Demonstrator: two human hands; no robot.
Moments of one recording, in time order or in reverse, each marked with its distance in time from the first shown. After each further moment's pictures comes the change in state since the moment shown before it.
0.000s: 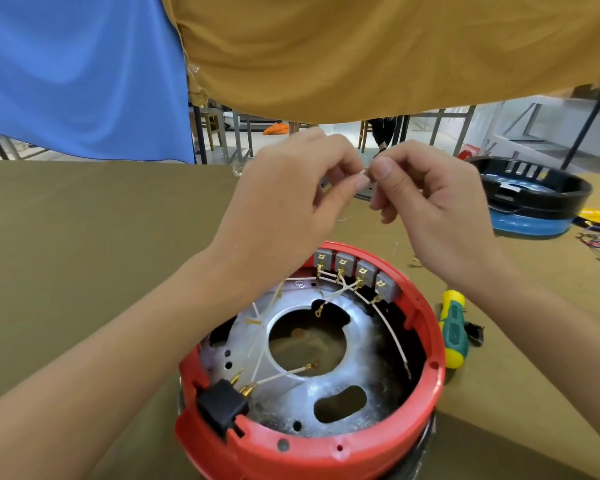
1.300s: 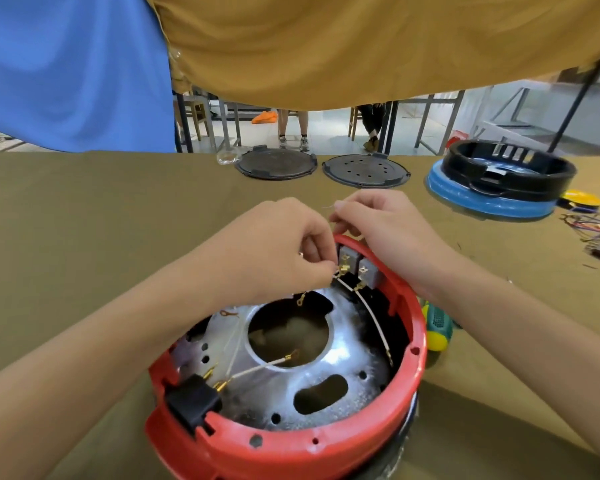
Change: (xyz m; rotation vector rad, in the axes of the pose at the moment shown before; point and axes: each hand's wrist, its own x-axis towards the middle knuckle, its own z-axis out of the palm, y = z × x) left_hand -0.019 -0.001 0.008 -0.037 -0.647 -0.298; right_hand -0.014 0.017 0.017 -0.001 -0.159 0.639
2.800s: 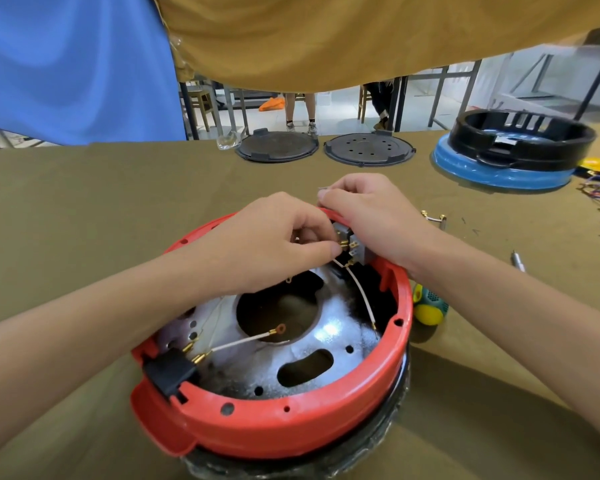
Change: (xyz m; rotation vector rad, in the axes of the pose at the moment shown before) left_hand 0.001 -0.007 0.022 -0.150 -0.048 0.026; right_hand 0.003 0.012 0.007 -0.058 -0.023 0.006
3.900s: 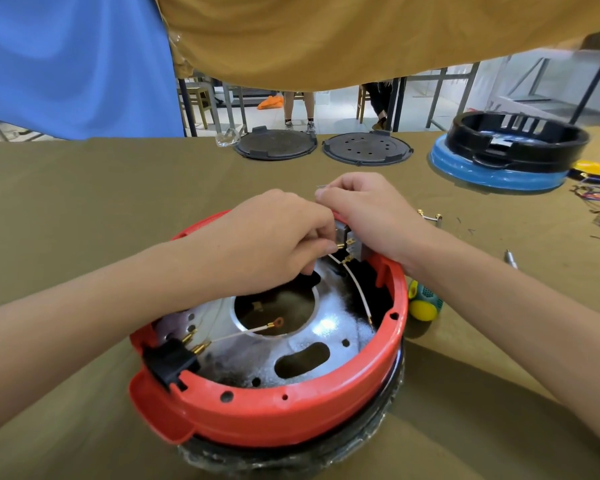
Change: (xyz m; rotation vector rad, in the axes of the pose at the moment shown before) left_hand -0.001 0.010 -0.003 0.432 -0.022 0.136; right_hand -0.002 -0.001 0.000 0.004 -0.019 0.004
